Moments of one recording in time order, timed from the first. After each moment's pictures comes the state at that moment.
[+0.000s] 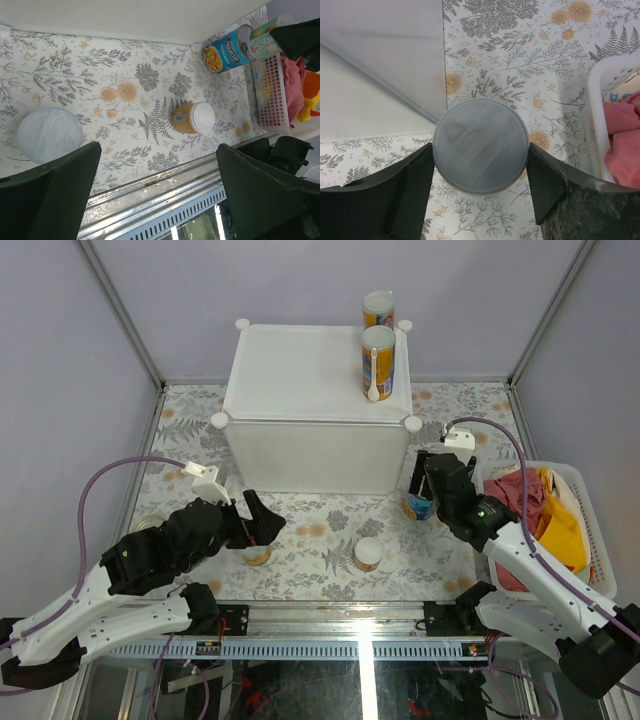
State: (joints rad) left arm -1.03 0.62 0.94 -0.87 -0.38 -0.87; right arm 0.58 0.95 0.80 -0.48 0.59 0.43
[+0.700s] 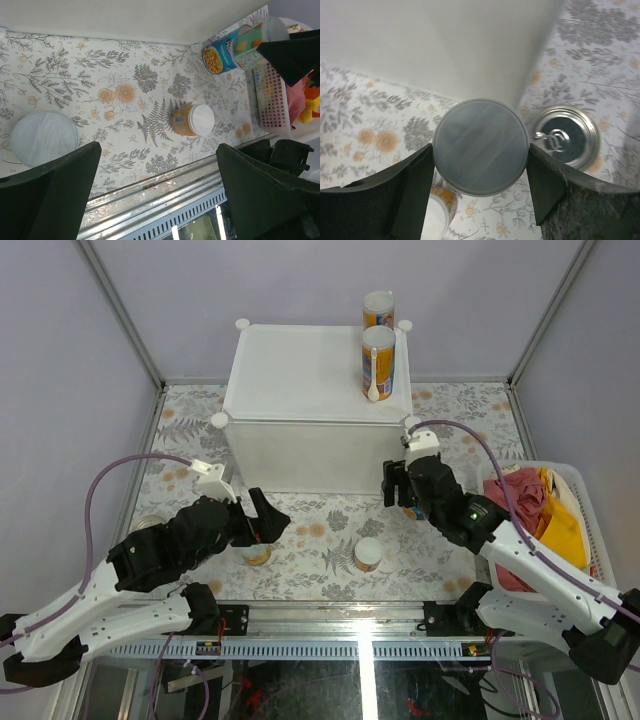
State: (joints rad) left arm -1.03 0.65 0.94 -0.84 -0.38 -0.87; right arm 0.73 0.96 0.88 -0.49 0.40 0.32
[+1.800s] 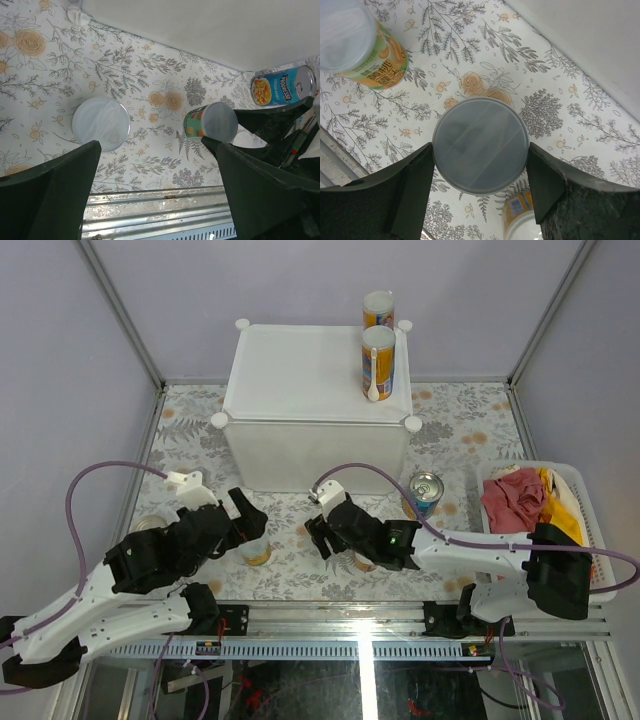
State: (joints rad) left arm -1.03 0.65 0.94 -1.04 -0.59 -1.07; right arm 1.18 1.36 0.83 -0.14 0.33 0.31
